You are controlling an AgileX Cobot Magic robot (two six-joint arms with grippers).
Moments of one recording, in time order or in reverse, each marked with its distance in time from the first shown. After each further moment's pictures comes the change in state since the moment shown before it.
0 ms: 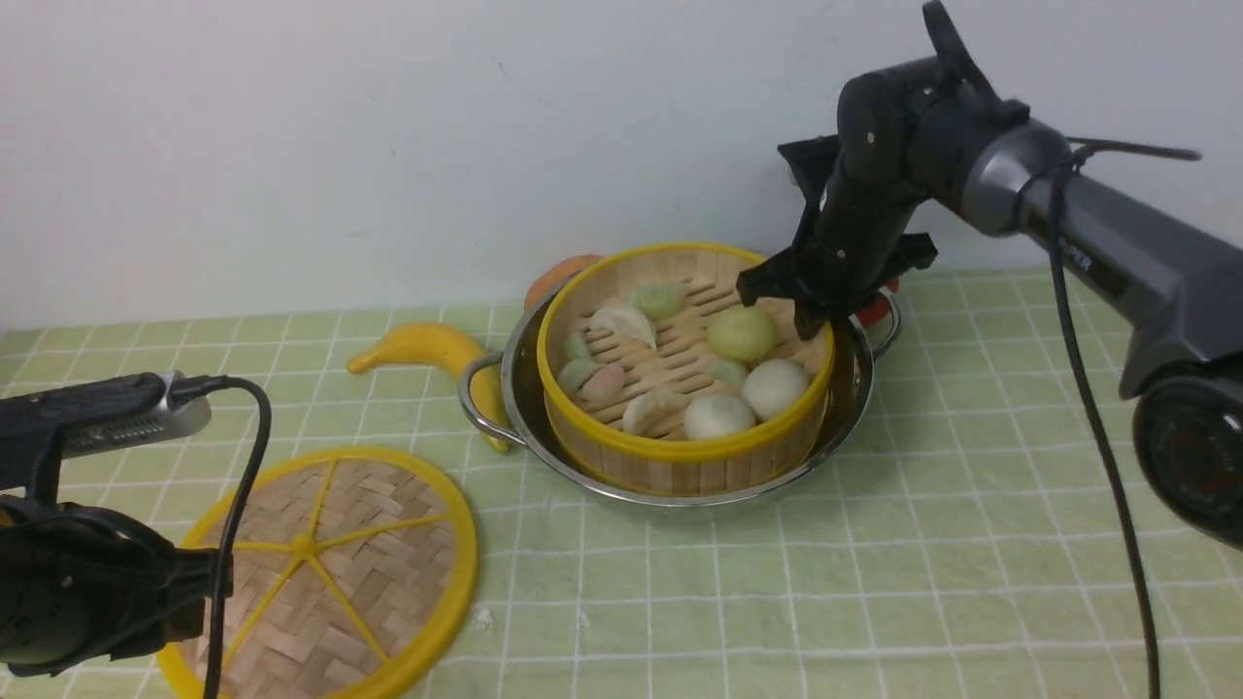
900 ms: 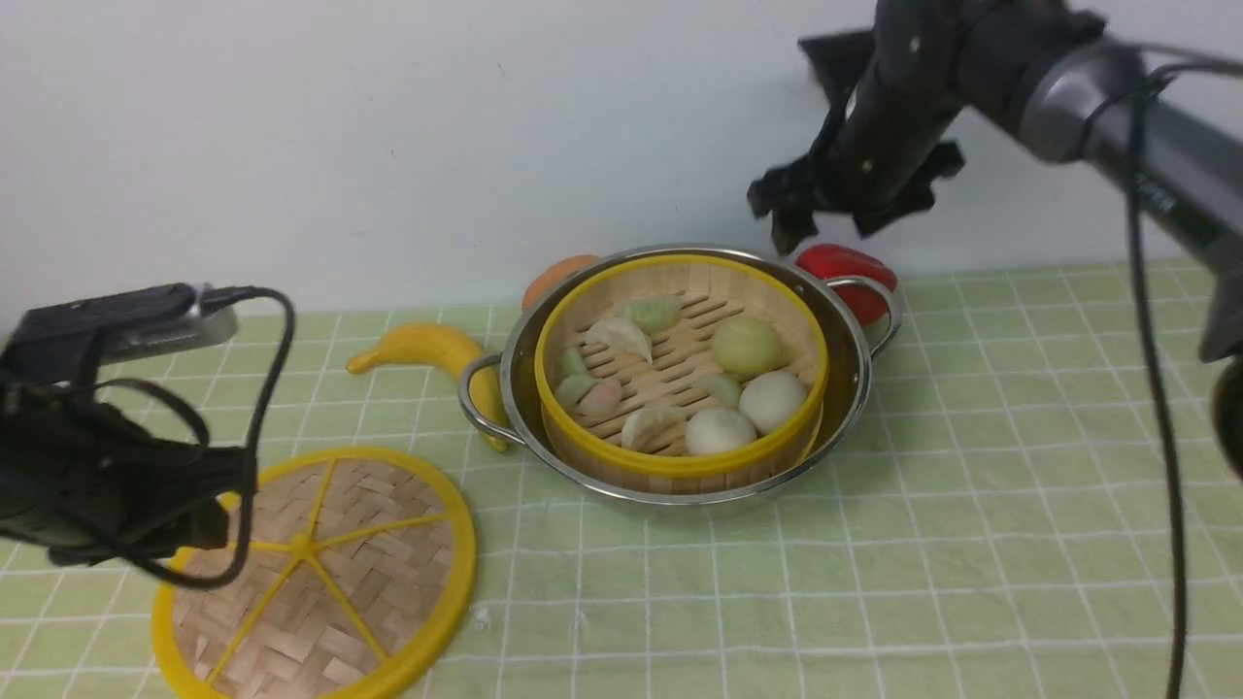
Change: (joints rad) right arm -0.010 -0.178 -0.010 -0.046 -0.014 -0.018; left arm -0.043 0.249 -0.241 0.000 0.052 0.013
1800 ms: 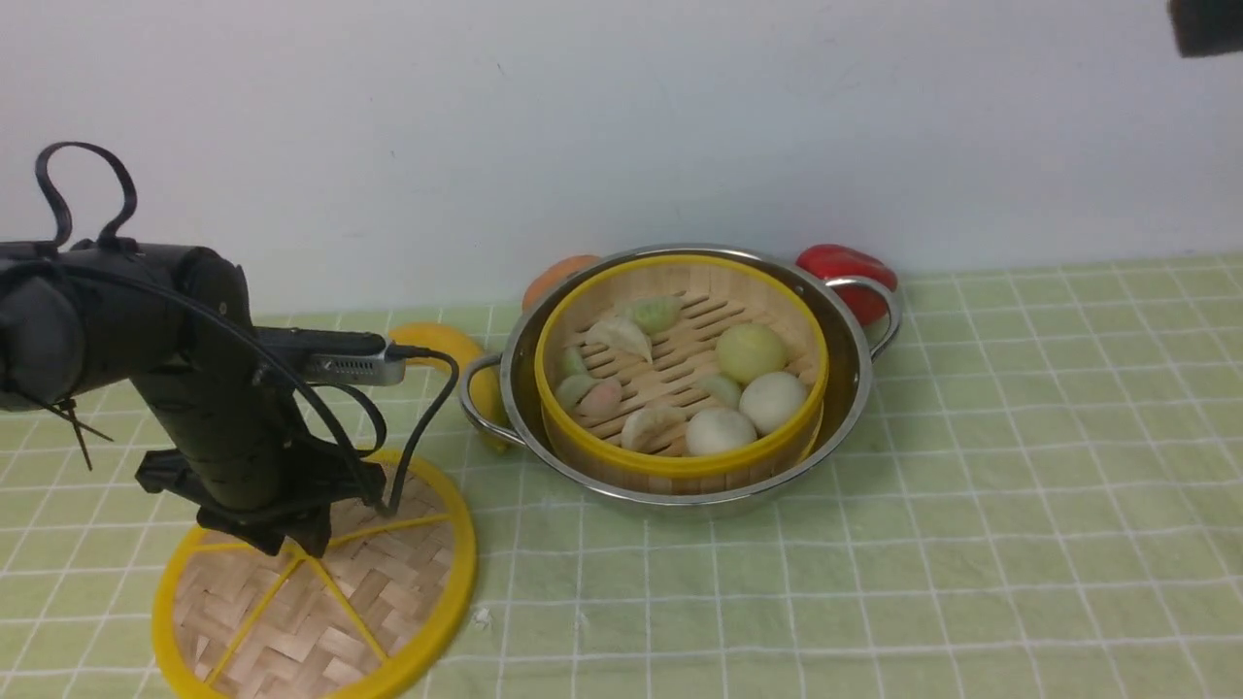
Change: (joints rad) right arm -0.020 -1.116 0.745 -0.040 0.000 -0.071; left arm -0.133 0.426 -0.233 0.213 0.046 -0.103
